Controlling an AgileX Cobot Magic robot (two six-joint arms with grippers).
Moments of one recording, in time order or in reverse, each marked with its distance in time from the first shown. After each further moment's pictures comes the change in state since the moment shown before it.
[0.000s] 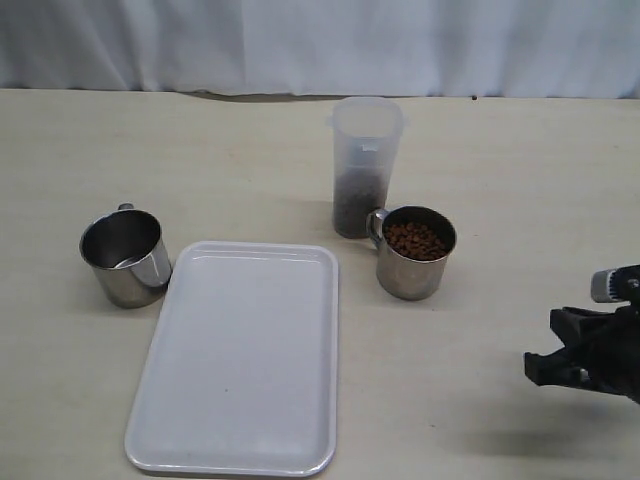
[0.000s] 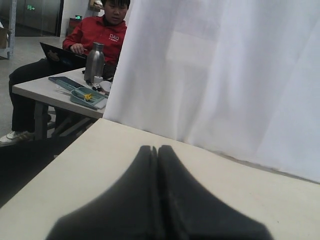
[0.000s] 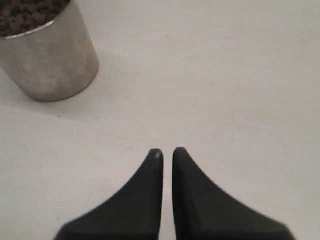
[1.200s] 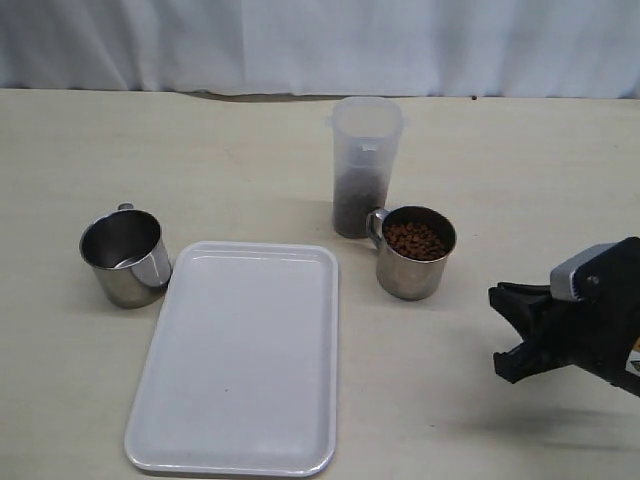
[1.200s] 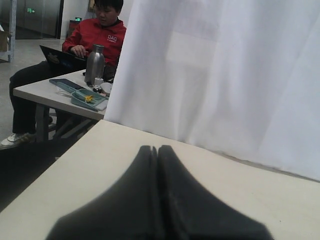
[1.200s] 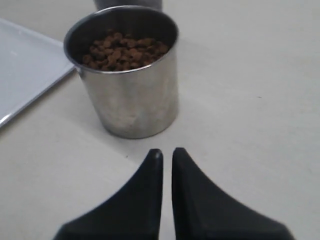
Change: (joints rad) left arm 0.000 -0.001 0.000 0.011 0.000 0.000; right arm -0.207 0.379 -0.097 -0.564 -0.433 0.020
